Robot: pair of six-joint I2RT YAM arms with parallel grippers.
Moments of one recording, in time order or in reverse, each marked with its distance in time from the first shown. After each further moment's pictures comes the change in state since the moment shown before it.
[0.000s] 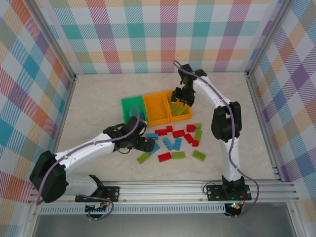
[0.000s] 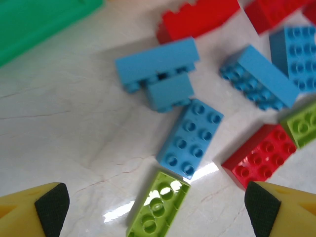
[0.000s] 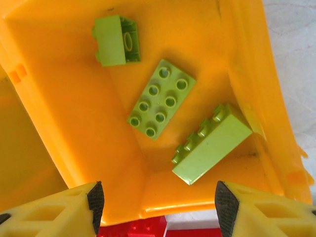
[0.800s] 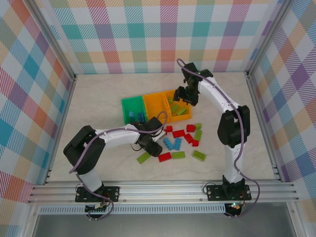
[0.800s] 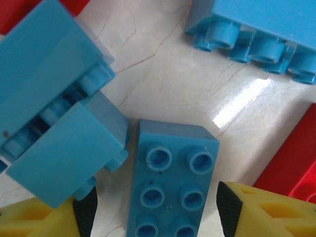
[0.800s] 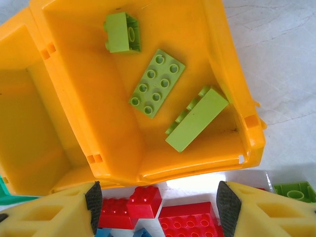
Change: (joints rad) left arm -0.035 0.409 0.156 0.027 0.074 0.296; right arm 0.000 -0.147 -0.119 0.029 0.032 0.000
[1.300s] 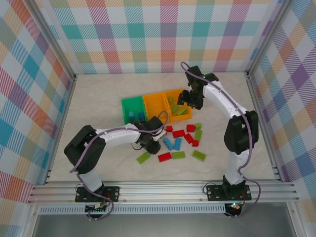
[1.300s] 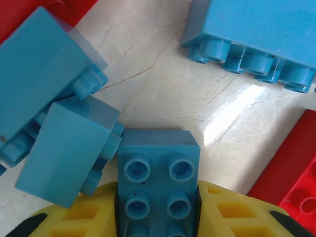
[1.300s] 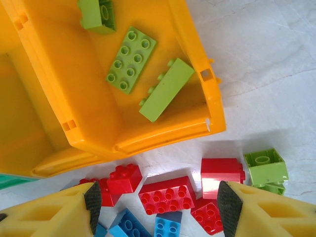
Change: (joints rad) left arm 0.000 -0.004 0.012 -0.003 -0.003 0.015; right arm -0.008 -0.151 -0.170 0.017 0.045 0.008
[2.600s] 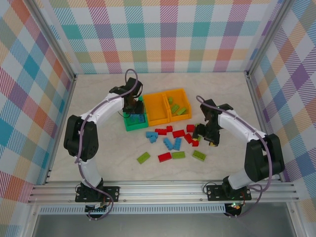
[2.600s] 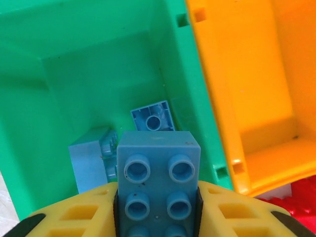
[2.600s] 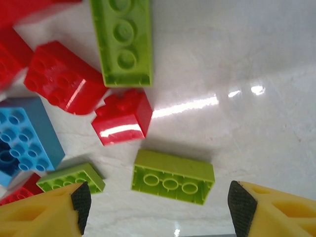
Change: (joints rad) left arm 0.408 0.128 0.483 -0.218 -0.093 -0.290; right arm -0.046 -0.433 -0.739 0.016 -0.055 0.092
